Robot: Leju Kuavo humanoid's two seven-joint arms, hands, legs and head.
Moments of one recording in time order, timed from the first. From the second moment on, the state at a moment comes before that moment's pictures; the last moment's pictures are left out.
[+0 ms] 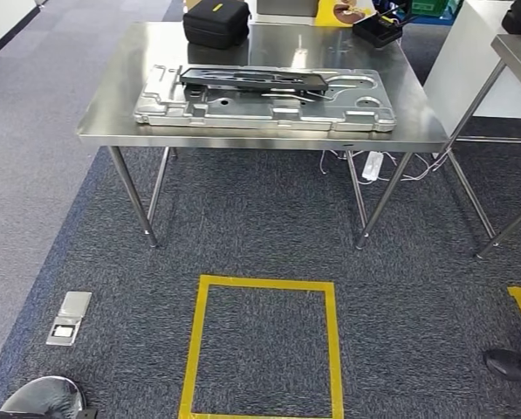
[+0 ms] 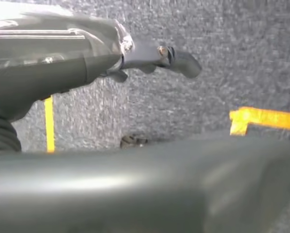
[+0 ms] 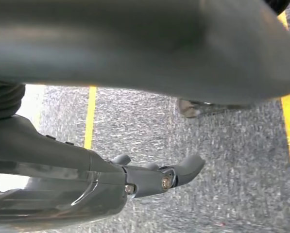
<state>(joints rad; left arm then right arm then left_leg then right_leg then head) -0.09 -0.10 1.19 -0.21 -1.06 -0.01 -0.16 -0.02 0.03 -0.70 -0.20 0.56 0.17 -0.12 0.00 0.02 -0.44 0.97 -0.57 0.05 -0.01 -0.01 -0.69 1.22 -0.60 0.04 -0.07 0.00</state>
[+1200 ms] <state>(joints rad) -0.08 -0.10 1.12 -0.21 -1.01 0.00 -0.18 -0.01 0.04 -0.75 -0.19 0.50 0.23 0.00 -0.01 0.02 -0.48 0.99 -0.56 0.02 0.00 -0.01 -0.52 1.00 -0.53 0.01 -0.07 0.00</state>
